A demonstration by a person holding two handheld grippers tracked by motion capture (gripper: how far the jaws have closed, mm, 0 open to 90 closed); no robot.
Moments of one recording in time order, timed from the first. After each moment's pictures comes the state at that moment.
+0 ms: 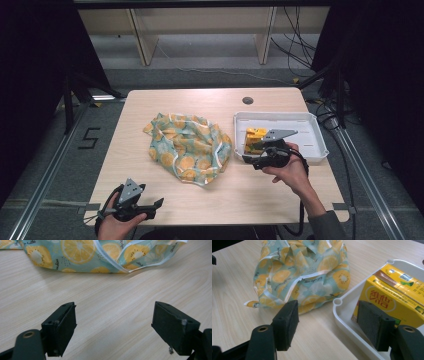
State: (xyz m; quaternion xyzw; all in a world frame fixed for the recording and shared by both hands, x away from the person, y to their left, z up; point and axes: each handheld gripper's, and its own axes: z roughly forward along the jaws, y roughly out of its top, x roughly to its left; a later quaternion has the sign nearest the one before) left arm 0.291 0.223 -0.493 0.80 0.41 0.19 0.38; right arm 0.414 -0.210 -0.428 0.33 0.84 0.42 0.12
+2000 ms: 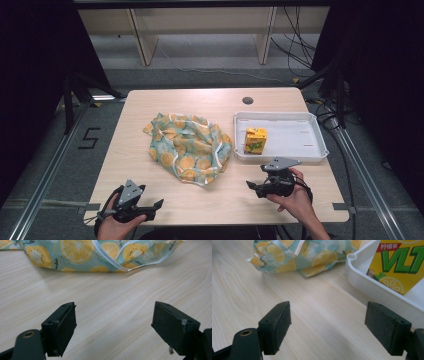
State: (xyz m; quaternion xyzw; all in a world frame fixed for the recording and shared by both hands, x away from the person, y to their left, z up) left arm 0.288 0.224 -0.495 0.80 0.41 0.20 0.39; right arm 0.356 -0.220 -0.474 0.35 0.84 0.39 0.14
